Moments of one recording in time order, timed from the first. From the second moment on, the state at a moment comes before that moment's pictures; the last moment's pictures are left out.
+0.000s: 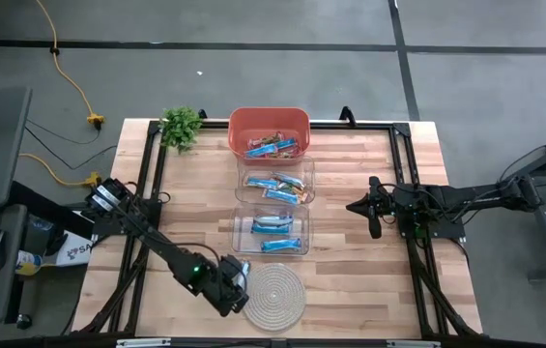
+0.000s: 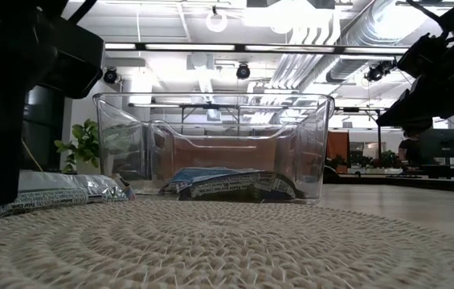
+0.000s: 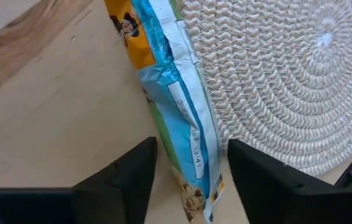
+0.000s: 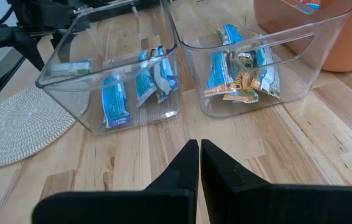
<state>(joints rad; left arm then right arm) -0.69 1.83 1.05 -0.35 -0.18 -1.55 0.05 0.35 0.10 -0.15 0.10 0.29</state>
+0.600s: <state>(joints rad) -0.69 1.82 1.05 -0.36 -0.13 -1.50 0.05 0.35 0.10 -0.15 0.10 0.29</state>
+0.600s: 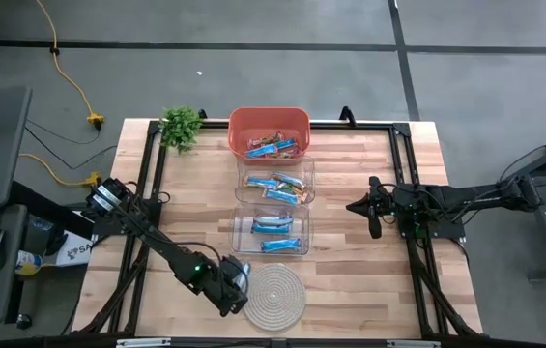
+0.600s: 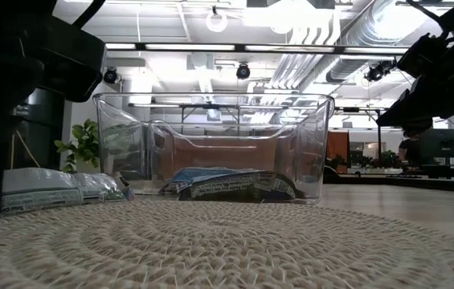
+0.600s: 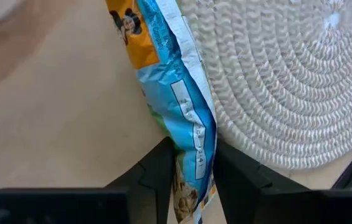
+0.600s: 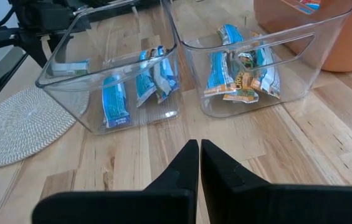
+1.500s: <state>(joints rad) -0.69 1.61 1.13 -0.11 0.05 -1.03 0.05 0.35 0.10 -0.15 0.10 0.29</state>
